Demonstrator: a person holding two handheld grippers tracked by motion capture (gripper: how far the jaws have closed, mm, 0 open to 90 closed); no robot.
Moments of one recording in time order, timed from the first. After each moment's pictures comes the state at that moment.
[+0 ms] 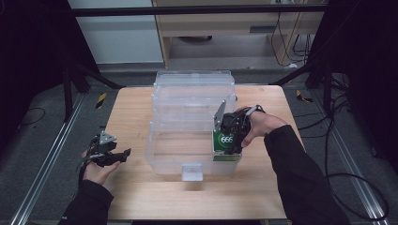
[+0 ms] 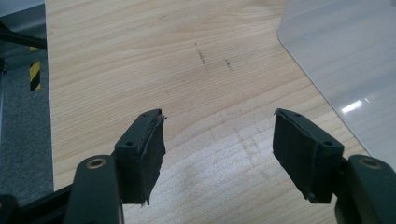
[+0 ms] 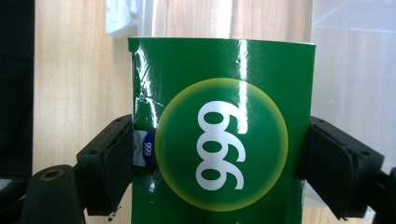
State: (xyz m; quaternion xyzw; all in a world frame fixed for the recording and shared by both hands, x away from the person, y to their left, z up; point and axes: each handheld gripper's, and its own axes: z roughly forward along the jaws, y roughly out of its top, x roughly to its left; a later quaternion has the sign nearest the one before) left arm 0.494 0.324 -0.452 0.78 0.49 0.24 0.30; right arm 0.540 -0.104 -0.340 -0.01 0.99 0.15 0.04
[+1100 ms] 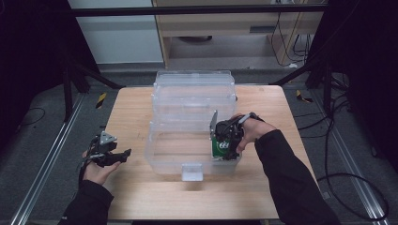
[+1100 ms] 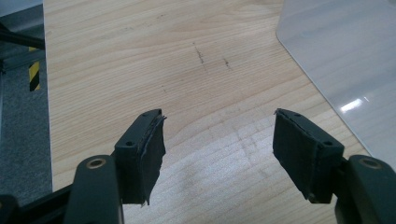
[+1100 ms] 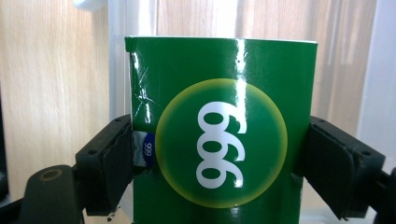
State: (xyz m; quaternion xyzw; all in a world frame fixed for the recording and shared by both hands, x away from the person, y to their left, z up) left arm 0.494 0.324 -0.452 0.78 0.49 0.24 0.30; right arm 0.543 -0.091 -0.375 0.00 0.99 0.10 0.03
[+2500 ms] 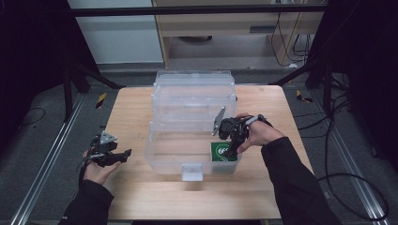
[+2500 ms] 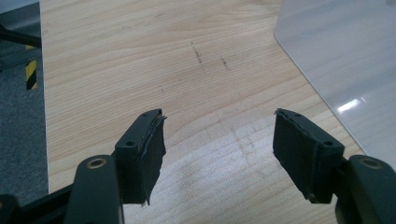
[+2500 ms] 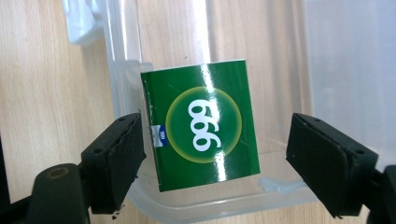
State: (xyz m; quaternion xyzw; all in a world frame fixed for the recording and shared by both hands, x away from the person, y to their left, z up) left arm 0.494 0.323 -0.452 0.78 0.49 0.24 0.30; right arm 0.530 -0.102 -0.357 0.06 0.98 0.15 0.08
